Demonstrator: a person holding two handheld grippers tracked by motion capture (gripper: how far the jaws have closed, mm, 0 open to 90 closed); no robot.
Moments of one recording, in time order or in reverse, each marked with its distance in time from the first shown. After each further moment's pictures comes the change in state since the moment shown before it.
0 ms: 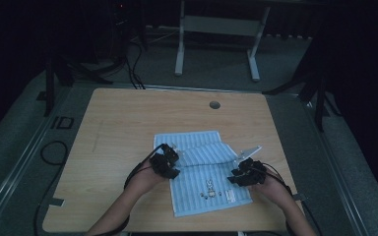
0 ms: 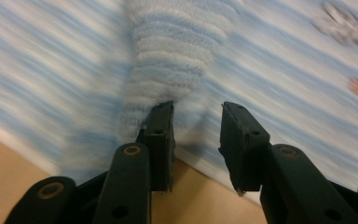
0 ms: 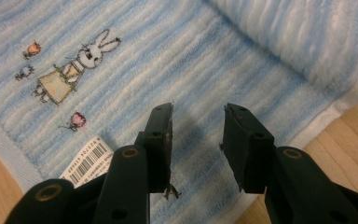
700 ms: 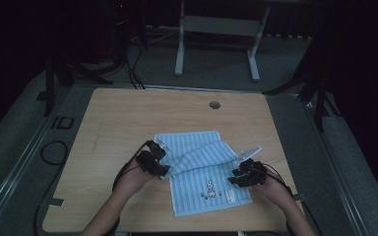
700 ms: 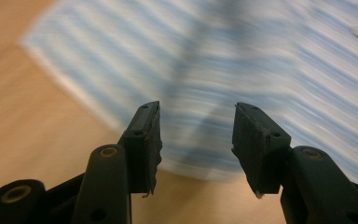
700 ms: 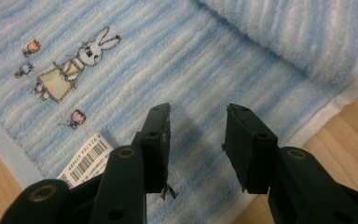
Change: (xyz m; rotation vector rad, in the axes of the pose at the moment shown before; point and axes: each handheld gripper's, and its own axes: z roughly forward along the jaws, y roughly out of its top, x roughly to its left) left arm 0.019 -0.024 -0.034 -0.050 0.087 -0.101; right arm 0.001 -0.001 -0.001 -0.002 -0.008 -0.003
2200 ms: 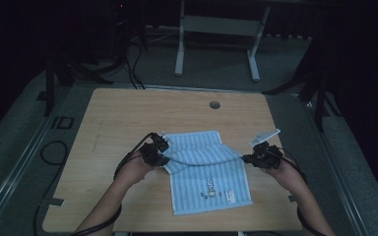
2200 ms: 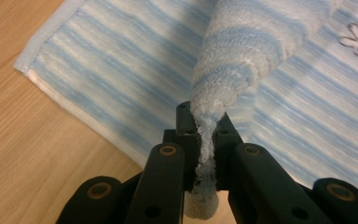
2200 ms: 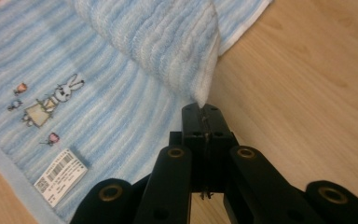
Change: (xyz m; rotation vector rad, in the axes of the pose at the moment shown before) left arm 0.005 0.021 0.010 0.058 -0.092 0.053; right arm -0.031 0.018 -0.056 -0.065 -0.090 0.029
